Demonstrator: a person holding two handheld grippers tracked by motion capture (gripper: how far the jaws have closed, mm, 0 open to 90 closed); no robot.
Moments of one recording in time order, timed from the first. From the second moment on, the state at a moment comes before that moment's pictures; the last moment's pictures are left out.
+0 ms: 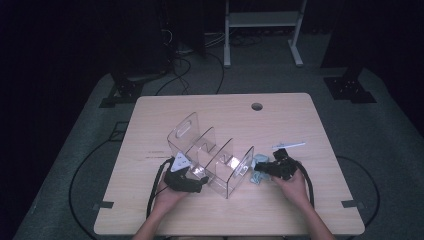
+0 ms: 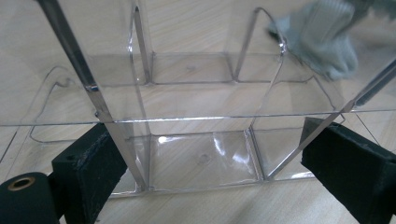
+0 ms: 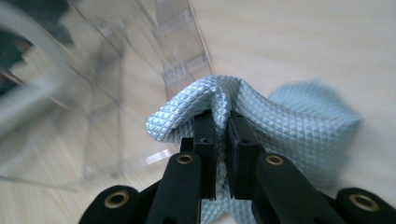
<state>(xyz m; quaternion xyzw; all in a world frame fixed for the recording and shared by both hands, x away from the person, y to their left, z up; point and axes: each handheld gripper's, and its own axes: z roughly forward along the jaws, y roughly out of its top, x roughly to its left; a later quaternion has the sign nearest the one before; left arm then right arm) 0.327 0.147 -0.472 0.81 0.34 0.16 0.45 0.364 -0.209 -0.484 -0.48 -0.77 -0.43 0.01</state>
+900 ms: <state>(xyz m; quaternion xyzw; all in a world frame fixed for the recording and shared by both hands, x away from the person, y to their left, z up) 0.327 0.146 -0.472 0.81 0.34 0.16 0.45 0.325 -0.172 -0.482 -0.41 -0.81 -0.41 0.04</state>
